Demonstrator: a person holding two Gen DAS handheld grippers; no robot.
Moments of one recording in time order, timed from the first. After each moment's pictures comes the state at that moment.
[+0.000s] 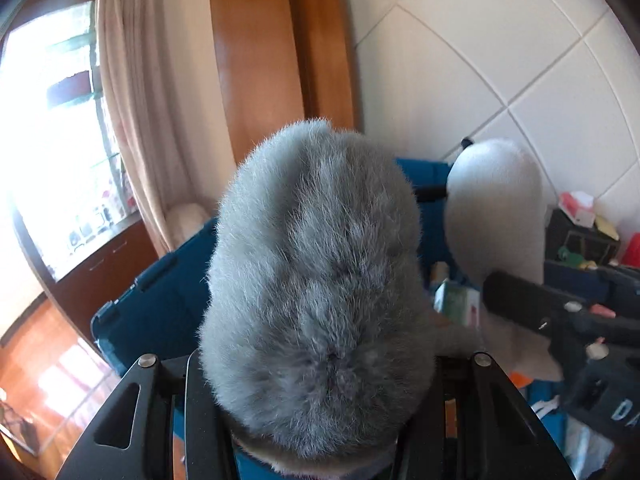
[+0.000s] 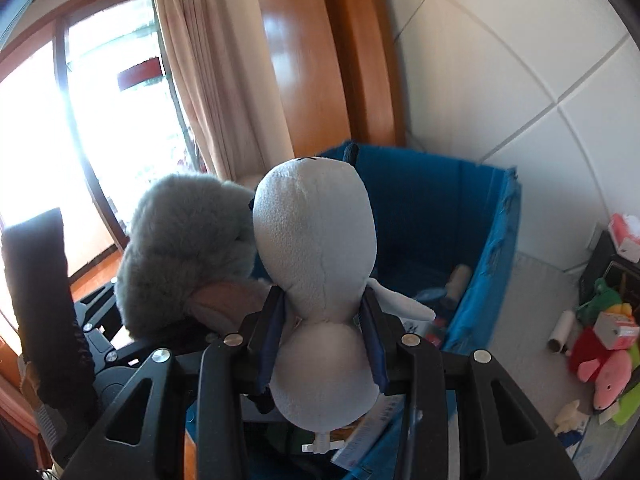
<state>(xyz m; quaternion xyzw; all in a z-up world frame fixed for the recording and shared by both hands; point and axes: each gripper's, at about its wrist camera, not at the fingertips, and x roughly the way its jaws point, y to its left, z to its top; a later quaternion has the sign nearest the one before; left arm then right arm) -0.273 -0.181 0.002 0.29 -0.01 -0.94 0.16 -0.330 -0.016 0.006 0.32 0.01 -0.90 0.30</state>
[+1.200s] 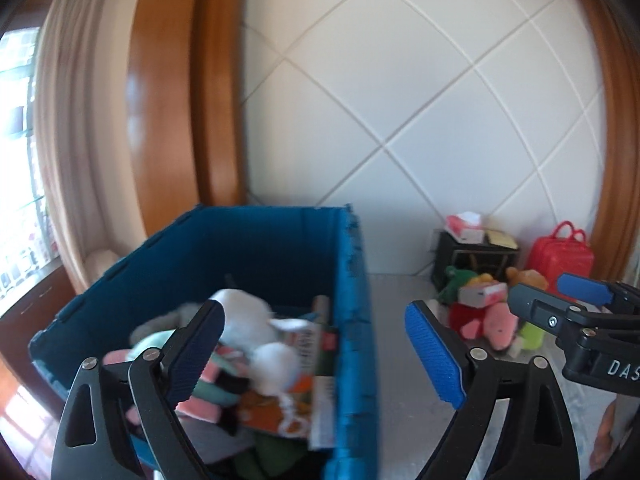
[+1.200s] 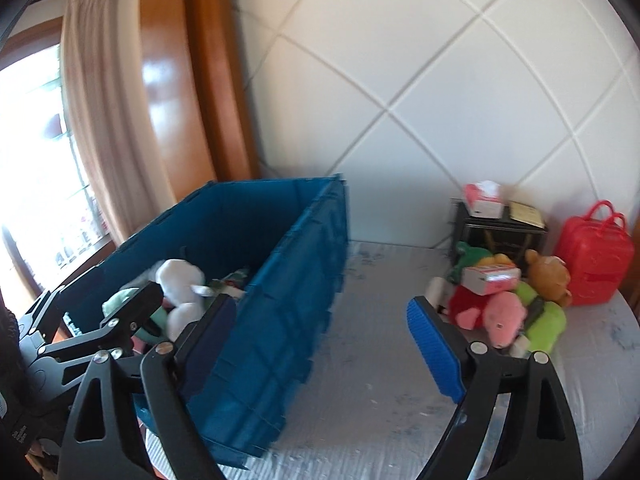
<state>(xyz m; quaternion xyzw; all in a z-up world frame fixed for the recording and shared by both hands) -0.224 -0.049 0.044 0.21 -0.01 -0.98 -0.02 -0.252 0.156 0.037 0.27 -0.05 -0.96 0.07</state>
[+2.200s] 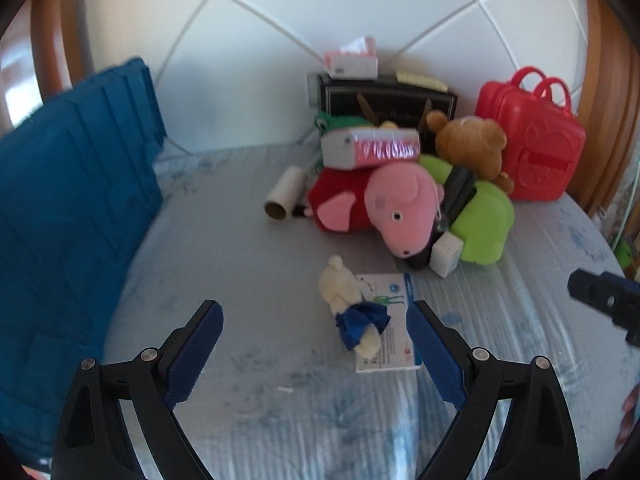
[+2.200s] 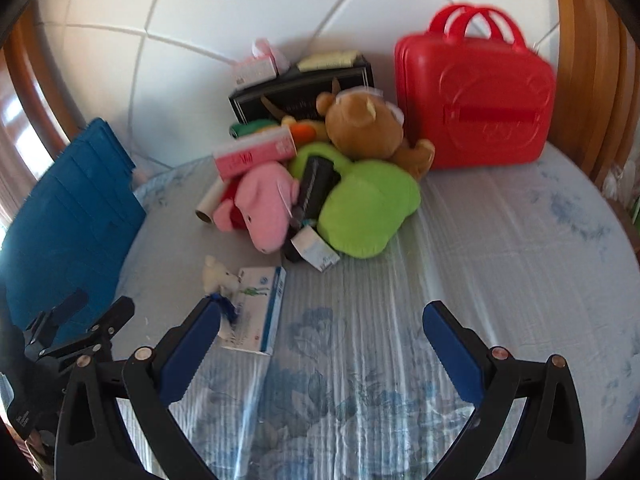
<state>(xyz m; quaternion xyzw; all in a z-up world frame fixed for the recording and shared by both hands) -0.346 0.268 -0.179 0.40 -0.04 -0.91 -0.07 -0.296 0.523 -0.171 0.43 -0.14 -0.89 -0.03</state>
